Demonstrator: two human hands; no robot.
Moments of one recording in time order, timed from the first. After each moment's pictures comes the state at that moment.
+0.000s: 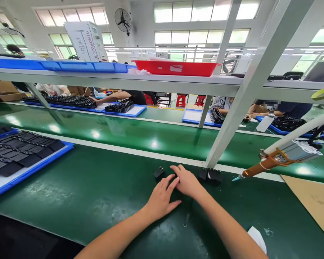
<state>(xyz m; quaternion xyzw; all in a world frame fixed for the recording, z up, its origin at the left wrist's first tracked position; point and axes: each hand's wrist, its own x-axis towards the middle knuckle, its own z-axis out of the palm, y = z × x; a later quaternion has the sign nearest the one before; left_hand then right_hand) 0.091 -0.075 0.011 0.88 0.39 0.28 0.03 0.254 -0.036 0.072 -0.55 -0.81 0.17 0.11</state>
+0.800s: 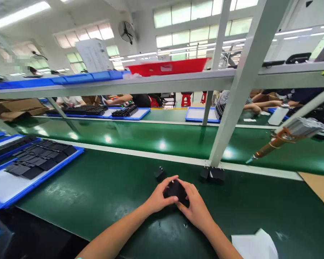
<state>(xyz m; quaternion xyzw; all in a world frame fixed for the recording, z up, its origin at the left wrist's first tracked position) 0.086 -0.068 0.021 0.73 0.34 0.36 0.48 0.274 -0.109 0.013 -0.49 -0.75 0.27 0.36</state>
